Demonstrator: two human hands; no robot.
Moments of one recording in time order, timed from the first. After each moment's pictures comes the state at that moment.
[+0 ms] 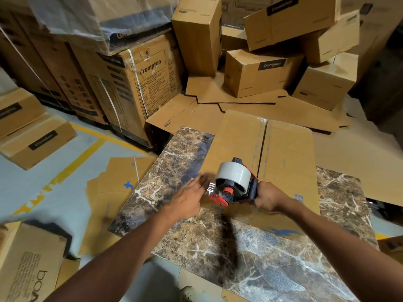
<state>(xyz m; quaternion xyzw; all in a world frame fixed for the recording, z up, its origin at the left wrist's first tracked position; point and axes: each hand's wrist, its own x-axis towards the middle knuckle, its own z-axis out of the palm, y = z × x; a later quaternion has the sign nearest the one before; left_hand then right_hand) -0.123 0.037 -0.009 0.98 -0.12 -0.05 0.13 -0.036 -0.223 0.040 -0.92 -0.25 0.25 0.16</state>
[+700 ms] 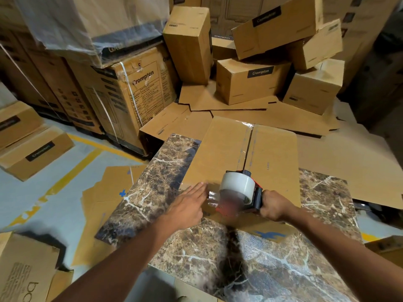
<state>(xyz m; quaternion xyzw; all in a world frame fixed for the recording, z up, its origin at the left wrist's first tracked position) -0.121 -0.011 -0.003 0.98 -0.16 -0.03 0.06 -0.037 -0.291 0.046 -0.93 -0.25 0.25 0.13</state>
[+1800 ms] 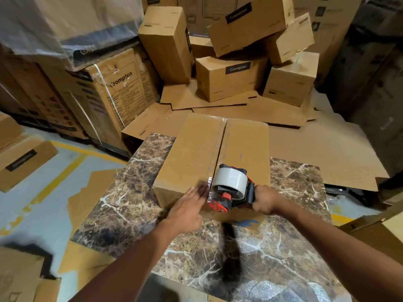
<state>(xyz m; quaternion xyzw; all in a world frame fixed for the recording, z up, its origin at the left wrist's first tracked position) -0.121 -0.109 -0.011 0.98 -0.18 -0.06 0.06 -0.043 -0.364 0.048 -0.94 -0.20 0.25 0.09</state>
